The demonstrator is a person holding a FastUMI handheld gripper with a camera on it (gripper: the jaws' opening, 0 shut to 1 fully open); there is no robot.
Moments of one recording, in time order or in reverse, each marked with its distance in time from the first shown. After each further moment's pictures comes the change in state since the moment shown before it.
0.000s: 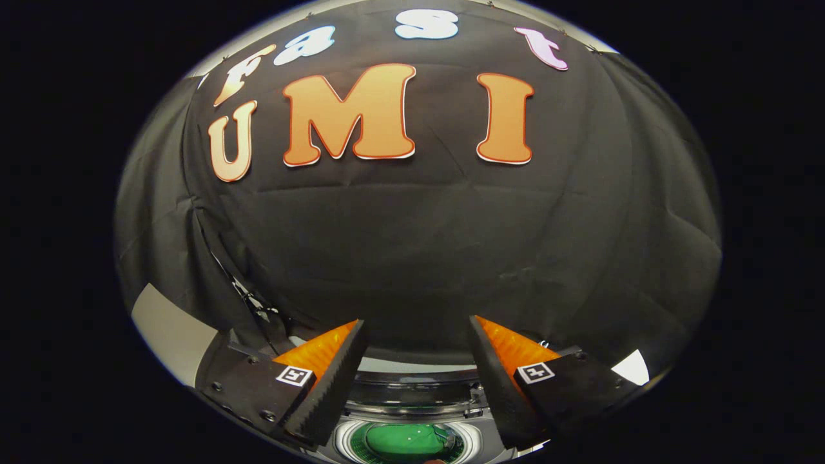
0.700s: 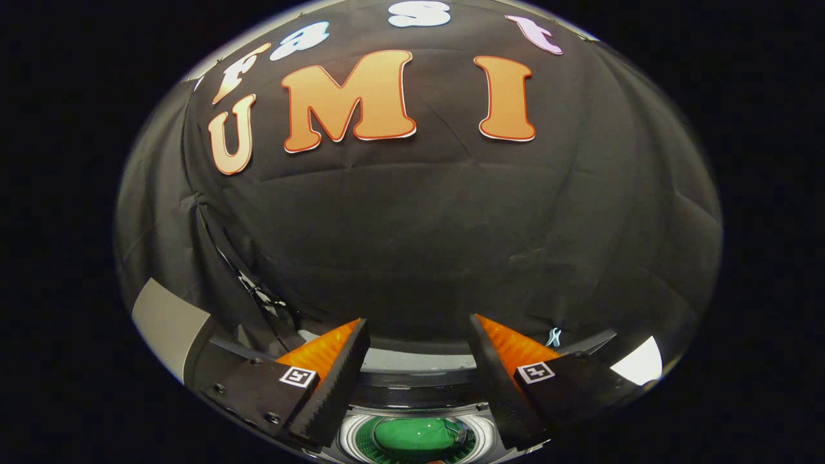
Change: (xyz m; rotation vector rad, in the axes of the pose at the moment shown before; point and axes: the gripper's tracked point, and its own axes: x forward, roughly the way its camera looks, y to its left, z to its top) arm -0.002 0.000 -0.039 0.034 0.045 0.040
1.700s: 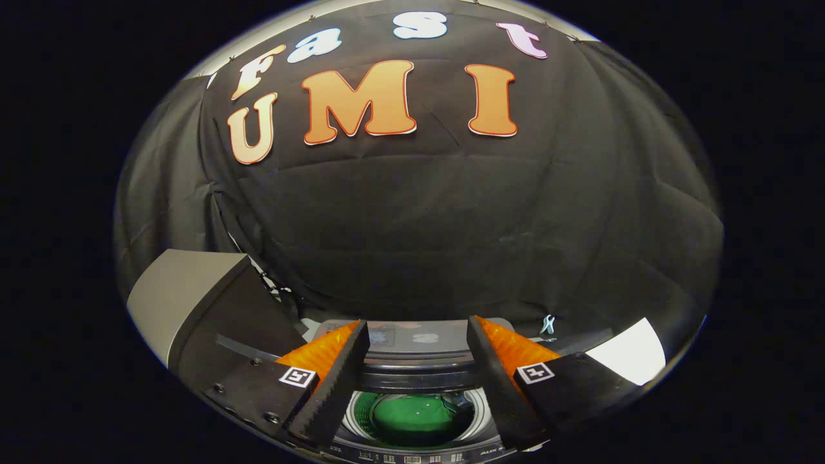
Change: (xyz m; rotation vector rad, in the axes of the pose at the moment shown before) arm -0.092 -0.001 -0.080 -0.003 -0.012 -0.002
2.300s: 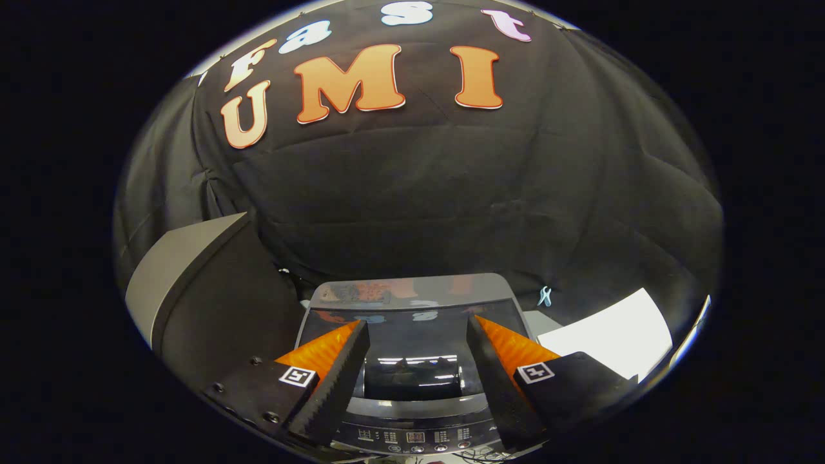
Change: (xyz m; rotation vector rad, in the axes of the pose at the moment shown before) arm -0.027 -0.008 -0.052 0.041 0.086 -0.027
